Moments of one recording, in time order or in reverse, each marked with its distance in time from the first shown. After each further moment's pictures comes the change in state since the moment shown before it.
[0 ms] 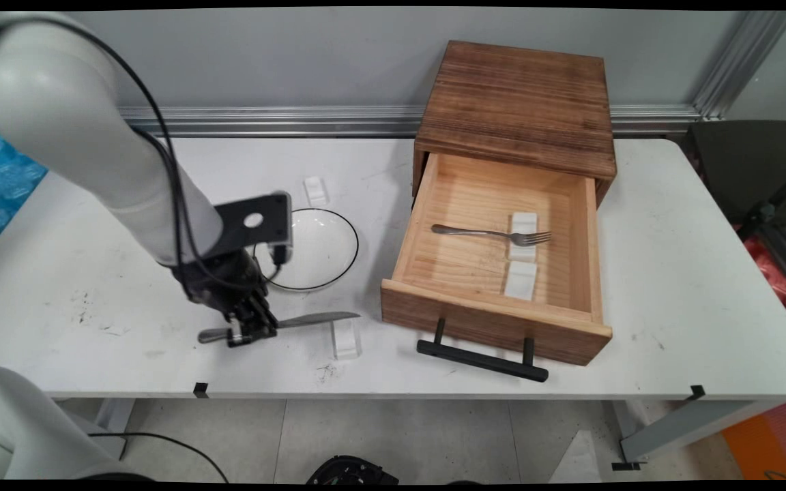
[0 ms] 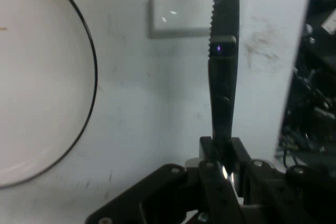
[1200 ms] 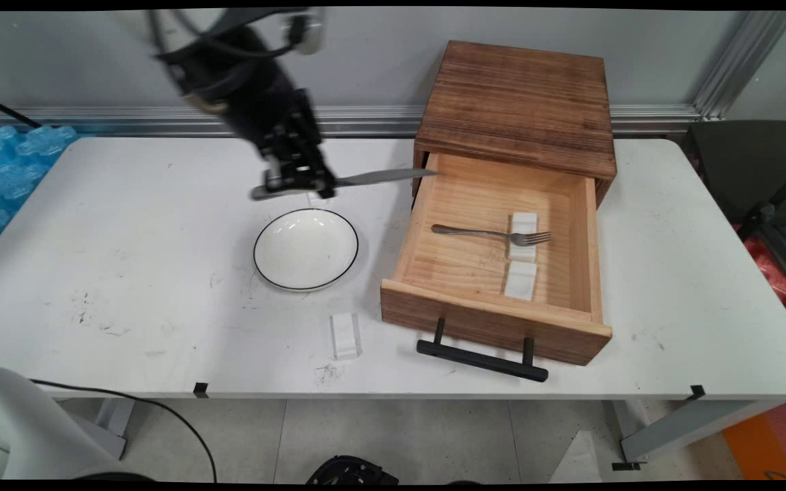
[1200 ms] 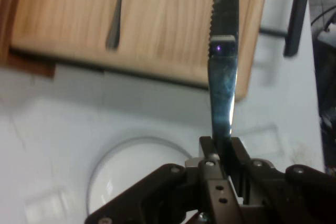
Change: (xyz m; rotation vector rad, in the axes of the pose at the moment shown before) arm 0.089 -0.035 -0.169 0.111 0.209 0.230
